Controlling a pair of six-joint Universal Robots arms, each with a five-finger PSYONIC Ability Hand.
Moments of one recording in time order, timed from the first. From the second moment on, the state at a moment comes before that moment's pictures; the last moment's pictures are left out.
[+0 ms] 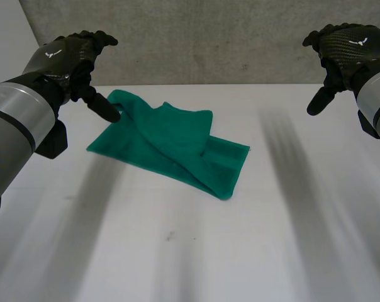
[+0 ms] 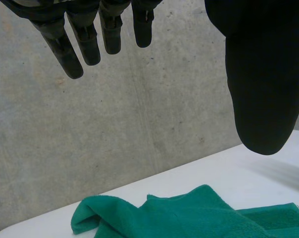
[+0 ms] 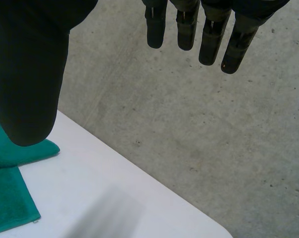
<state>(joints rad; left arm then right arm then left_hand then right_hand) 4.29 -1.65 -1.37 3.01 -1.59 3.07 1.89 -1.39 1.27 0.13 1.55 2.89 0.18 0.21 0.21 0.21 0.05 0.18 0.22 0.21 0.22 0.05</state>
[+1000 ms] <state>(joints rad) 4.28 -1.69 -1.37 3.03 -1.59 3.07 2.01 -0.72 1.09 0.10 1.25 3.08 0.18 0.21 0.21 0.21 0.05 0.38 0.43 0.45 0.45 0.26</state>
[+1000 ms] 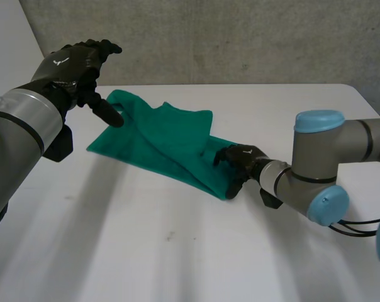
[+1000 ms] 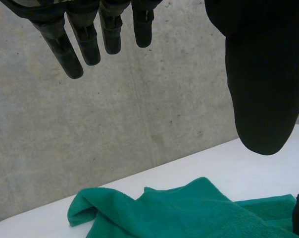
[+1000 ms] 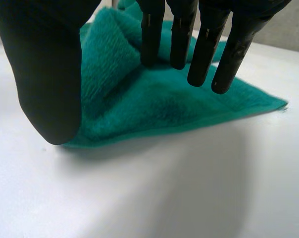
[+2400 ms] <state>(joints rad) 4.32 -2.08 -1.51 3.38 -1.86 2.94 2.03 -1.47 1.21 0.17 1.29 3.15 1.15 1.19 1.18 1.19 0.96 0.95 1.17 1.18 1.19 0.98</state>
